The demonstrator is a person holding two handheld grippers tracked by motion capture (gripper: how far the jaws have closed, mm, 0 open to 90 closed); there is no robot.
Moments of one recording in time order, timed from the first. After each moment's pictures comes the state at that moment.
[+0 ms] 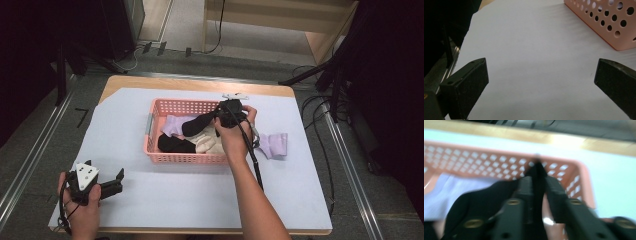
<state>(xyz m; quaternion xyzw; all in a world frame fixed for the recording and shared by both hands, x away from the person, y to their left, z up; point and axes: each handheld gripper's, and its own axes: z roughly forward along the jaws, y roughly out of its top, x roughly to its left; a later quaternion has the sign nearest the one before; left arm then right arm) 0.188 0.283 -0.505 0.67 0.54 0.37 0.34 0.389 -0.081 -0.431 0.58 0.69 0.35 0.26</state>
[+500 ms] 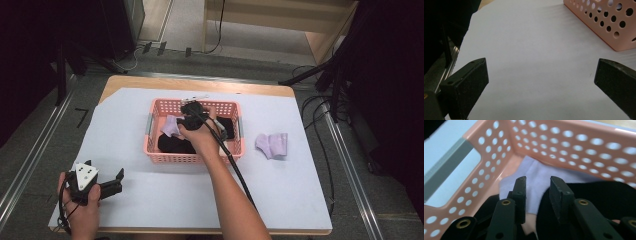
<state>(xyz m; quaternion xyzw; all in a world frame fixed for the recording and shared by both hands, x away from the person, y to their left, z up) 0.188 0.284 -0.505 0.67 0.54 0.37 0.35 0.397 0.015 -0.454 0.48 0.79 0.37 0.11</state>
